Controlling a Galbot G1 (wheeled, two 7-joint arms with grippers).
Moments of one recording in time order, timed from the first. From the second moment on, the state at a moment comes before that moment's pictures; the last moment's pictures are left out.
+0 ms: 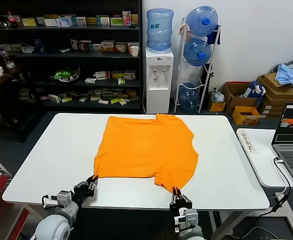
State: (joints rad) left arm 1.32 -1.03 -0.35 -1.71 -0.56 0.22 -0.05; right arm -1.48 1.50 0.28 1.86 0.03 -0.33 0.16
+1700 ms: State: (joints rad) left arm 1.14 -0.88 -0.22 -1.73 -0.64 0.09 -0.01; right arm -1.24 1.24 0.22 1.93 0.37 -0.30 0.33
